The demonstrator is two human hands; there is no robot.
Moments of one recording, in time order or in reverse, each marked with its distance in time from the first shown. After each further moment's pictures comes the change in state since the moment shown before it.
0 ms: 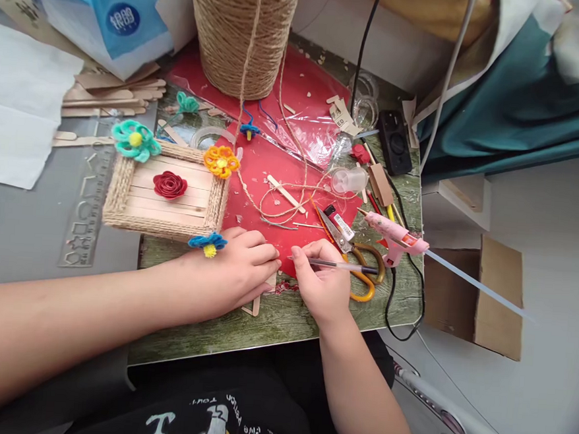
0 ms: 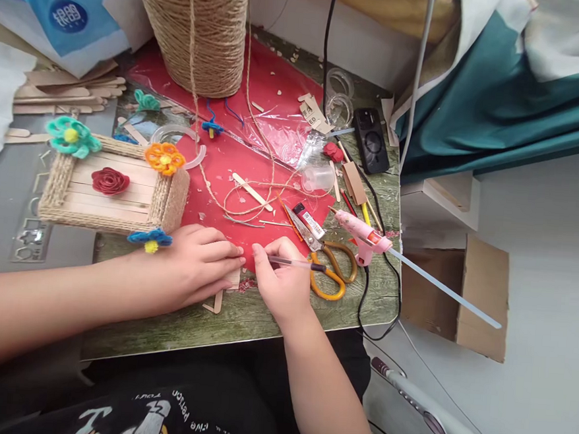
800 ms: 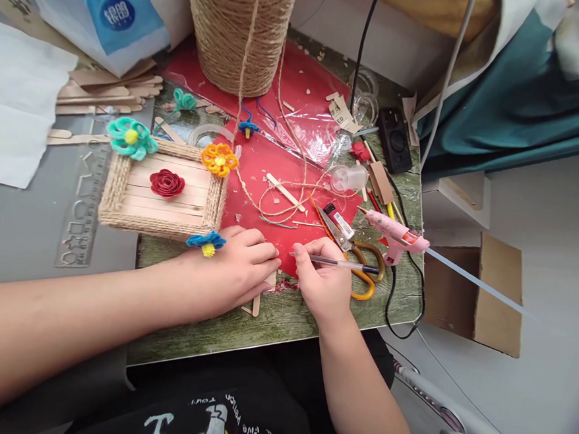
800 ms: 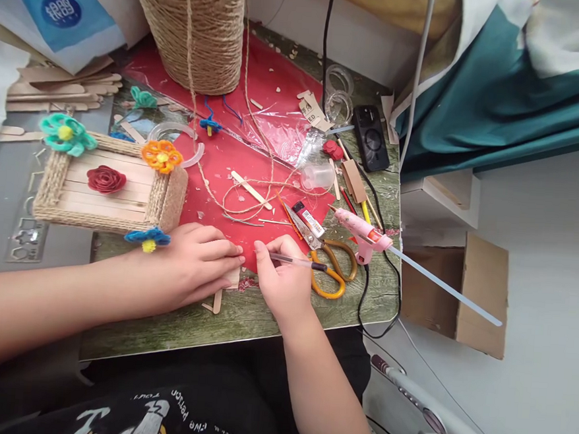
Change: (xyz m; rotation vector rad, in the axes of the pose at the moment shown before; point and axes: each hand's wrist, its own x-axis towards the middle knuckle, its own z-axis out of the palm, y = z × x) left_hand 0.000 0.000 0.001 -0.012 -0.005 -0.004; right_hand 0.000 -0.002 -0.001 -0.013 0.009 0.062
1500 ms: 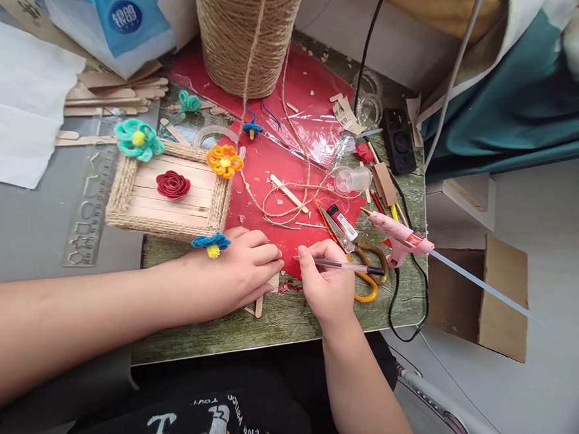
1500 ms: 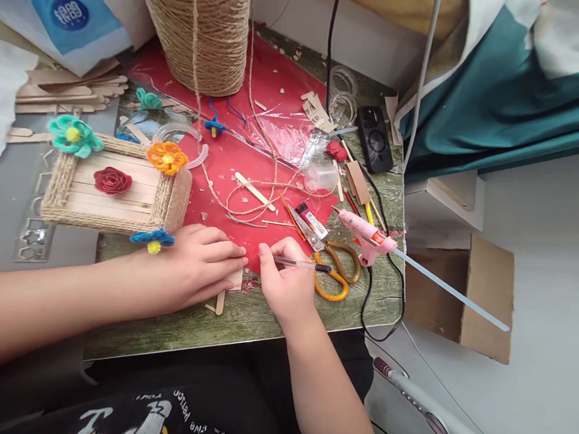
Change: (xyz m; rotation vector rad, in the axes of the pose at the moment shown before) left_hand -0.002 -0.002 0.001 -0.021 -0.004 0.005; right_hand 0.001 0.002 0.000 -0.041 0.012 -0.076
